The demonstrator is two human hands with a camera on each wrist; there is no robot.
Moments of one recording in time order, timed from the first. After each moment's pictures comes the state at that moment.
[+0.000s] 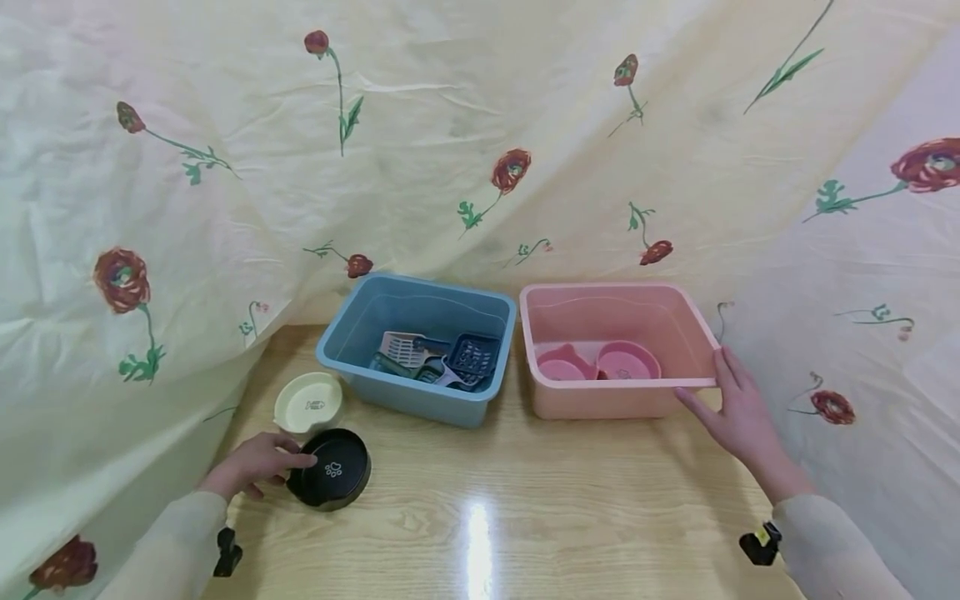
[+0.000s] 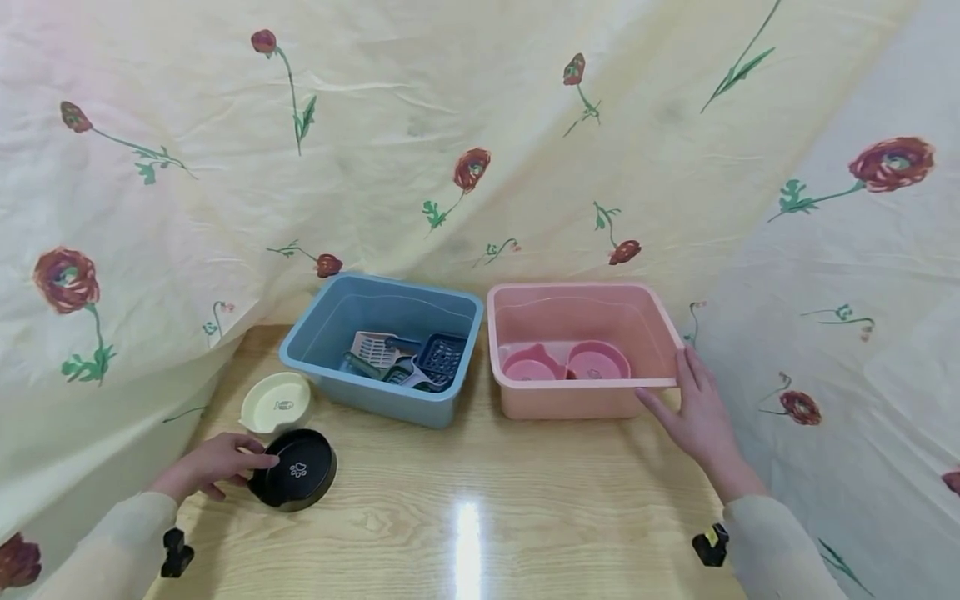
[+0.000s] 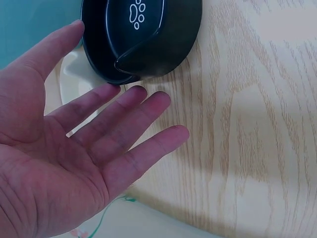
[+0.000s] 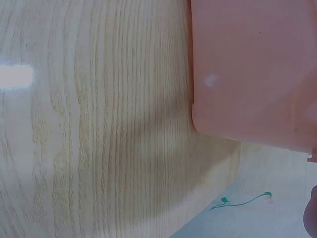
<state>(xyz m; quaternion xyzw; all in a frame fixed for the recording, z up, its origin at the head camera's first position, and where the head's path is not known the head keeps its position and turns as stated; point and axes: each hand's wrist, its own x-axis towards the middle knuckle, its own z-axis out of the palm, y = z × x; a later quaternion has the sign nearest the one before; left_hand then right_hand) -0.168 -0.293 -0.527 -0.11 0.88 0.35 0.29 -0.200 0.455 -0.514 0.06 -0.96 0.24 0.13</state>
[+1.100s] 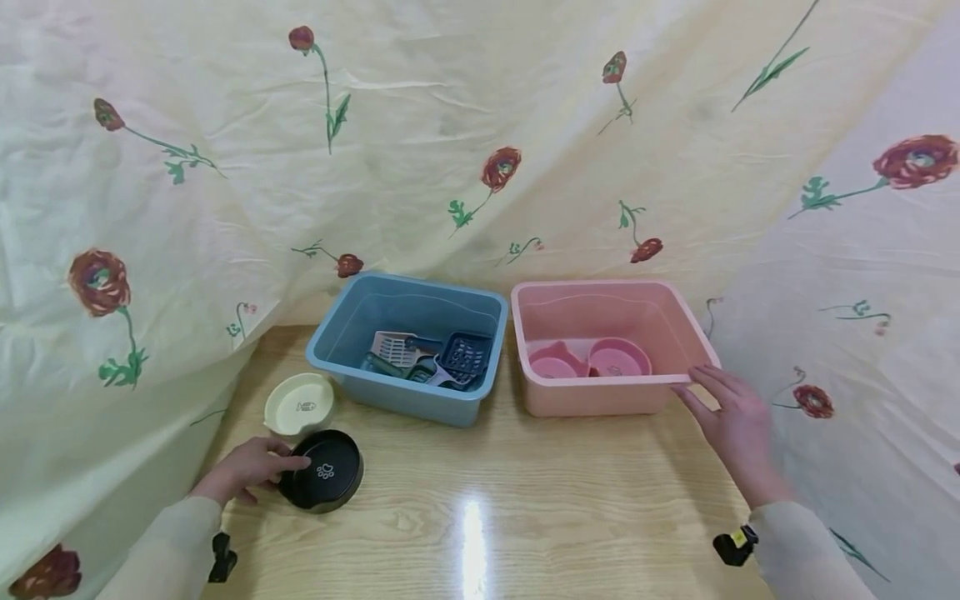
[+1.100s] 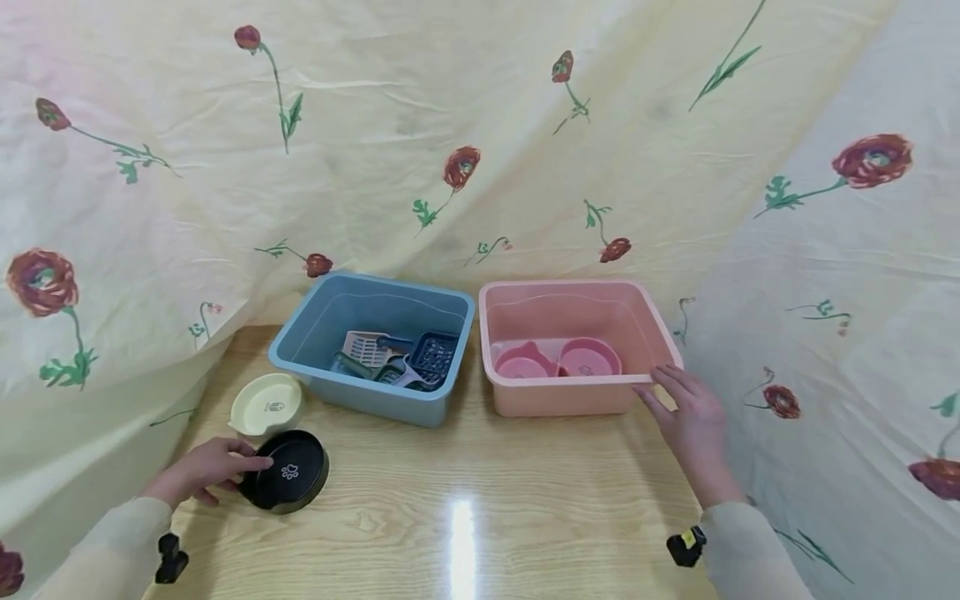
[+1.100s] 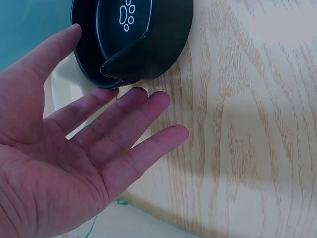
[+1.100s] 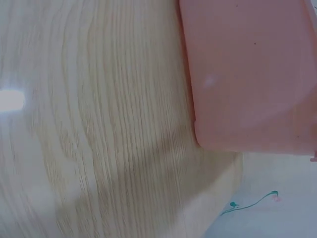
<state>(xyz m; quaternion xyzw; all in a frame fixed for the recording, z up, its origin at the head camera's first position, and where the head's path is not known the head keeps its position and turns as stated) -0.168 -0.294 -0.538 -0.11 0.88 0.36 0.28 -0.188 0.433 -0.518 0.10 -0.90 0.19 0.38</state>
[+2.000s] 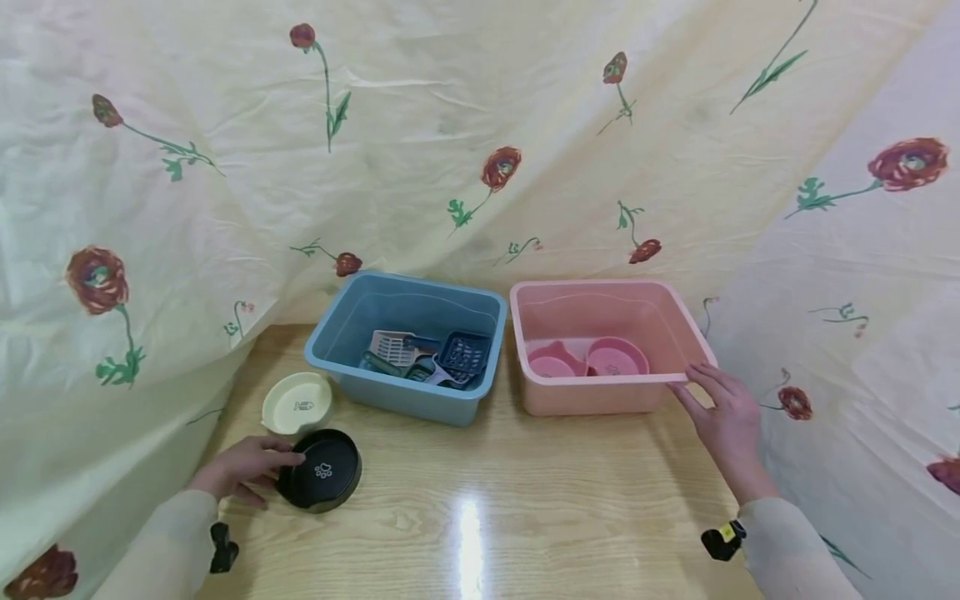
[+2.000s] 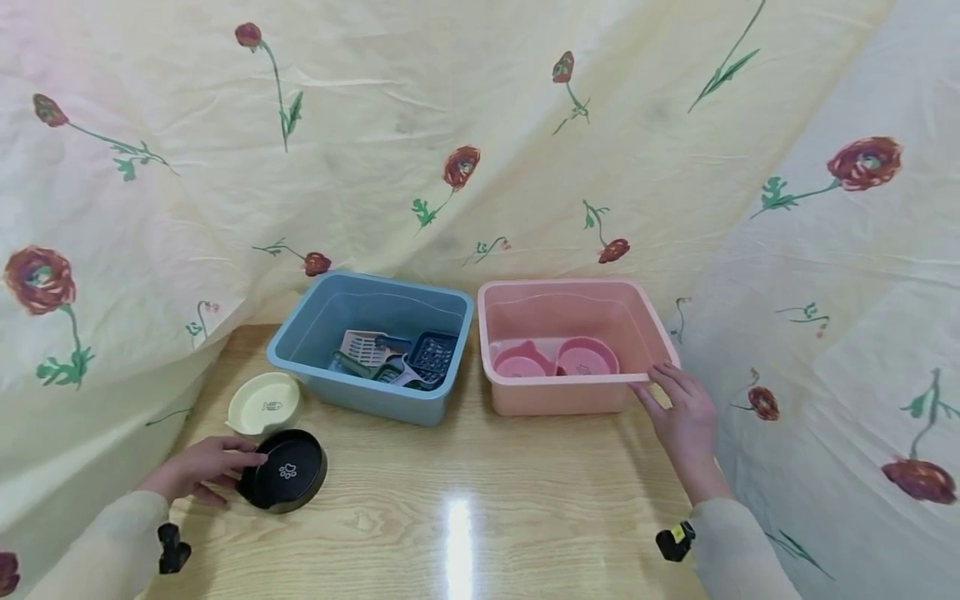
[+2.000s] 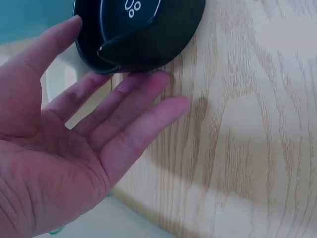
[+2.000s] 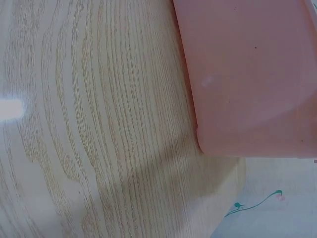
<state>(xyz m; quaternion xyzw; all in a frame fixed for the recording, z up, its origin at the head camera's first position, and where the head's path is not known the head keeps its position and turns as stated) -0.172 -0.305 -0.546 -0.12 0.83 0.45 0.31 -0.194 0.431 -0.526 0.12 -0.87 0.22 0.42</state>
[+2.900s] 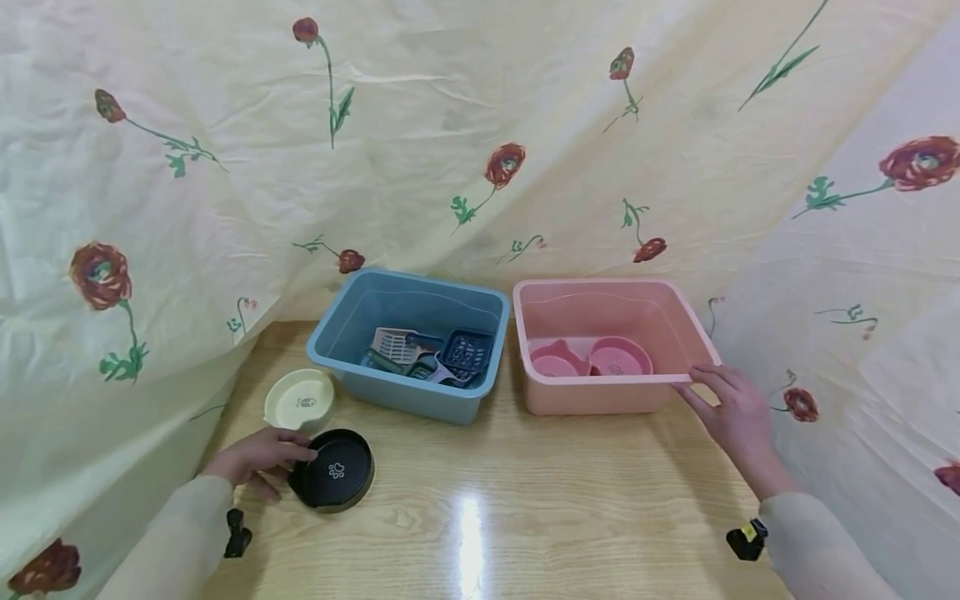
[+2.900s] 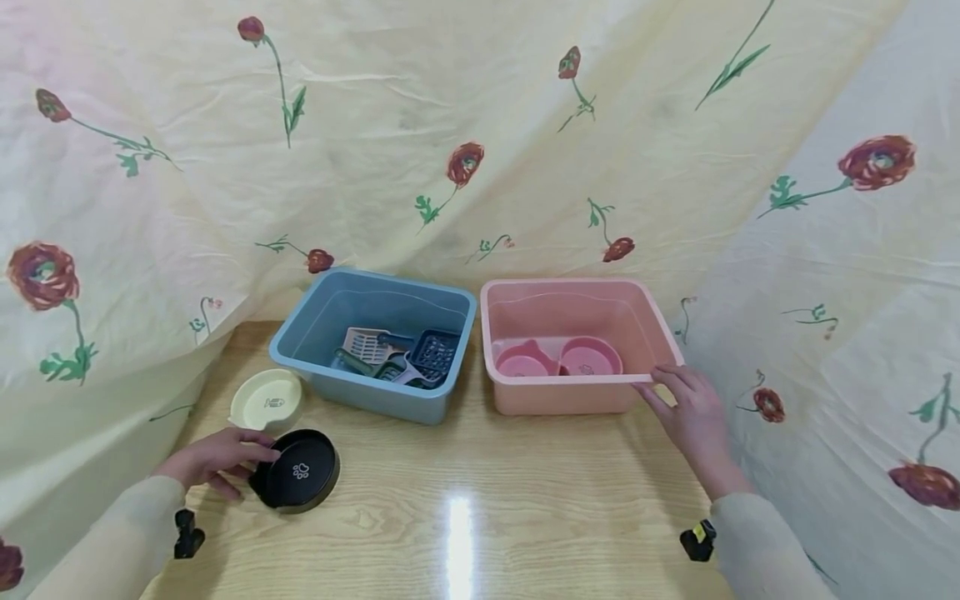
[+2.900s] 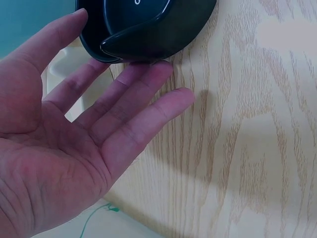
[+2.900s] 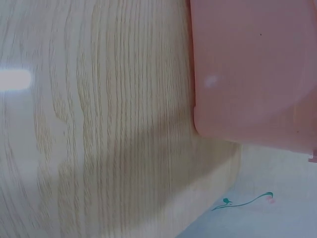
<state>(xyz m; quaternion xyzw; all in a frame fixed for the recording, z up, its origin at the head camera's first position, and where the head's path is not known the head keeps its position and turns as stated) -0.182 -0.288 -0.536 -0.11 0.82 0.45 0.34 -0.199 0.440 -0.513 0.17 -0.89 0.17 0.39</state>
